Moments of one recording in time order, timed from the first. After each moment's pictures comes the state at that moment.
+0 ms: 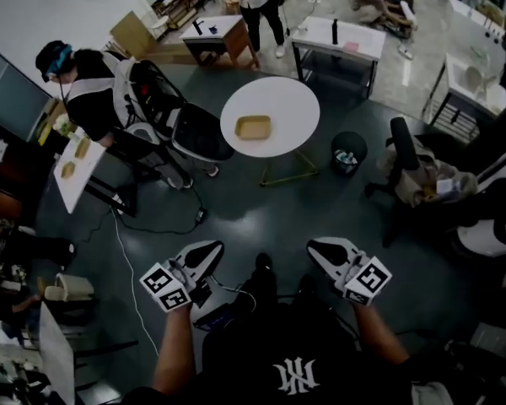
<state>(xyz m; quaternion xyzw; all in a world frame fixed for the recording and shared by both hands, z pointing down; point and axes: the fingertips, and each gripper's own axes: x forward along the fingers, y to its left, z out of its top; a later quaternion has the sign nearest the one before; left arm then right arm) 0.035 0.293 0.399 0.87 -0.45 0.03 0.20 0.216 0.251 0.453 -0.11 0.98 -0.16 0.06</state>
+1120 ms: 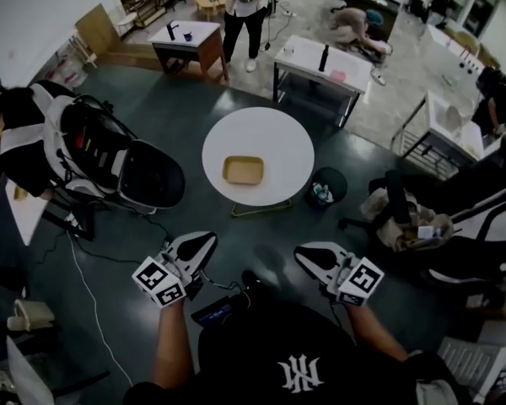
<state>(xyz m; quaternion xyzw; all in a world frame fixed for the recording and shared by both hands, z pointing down) -0.106 0.075 0.401 0.89 -0.42 -0.02 0.18 0.076 0.071 0.428 -0.12 0.98 -0.15 -0.01</state>
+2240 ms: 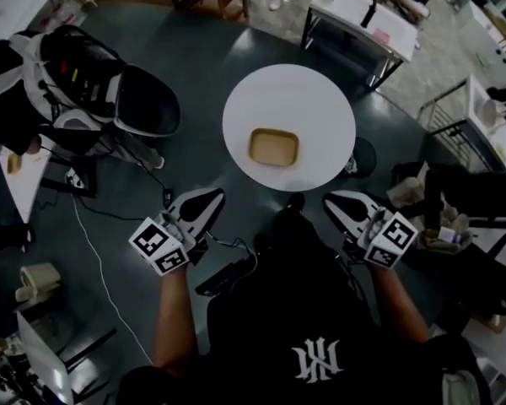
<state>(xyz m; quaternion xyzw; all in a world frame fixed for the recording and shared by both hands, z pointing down) -0.196 -0.049 0.452 0.87 -0.44 -0.03 0.23 -0.001 -0.095 0.467 -0.12 0.96 -0.24 -0.05</state>
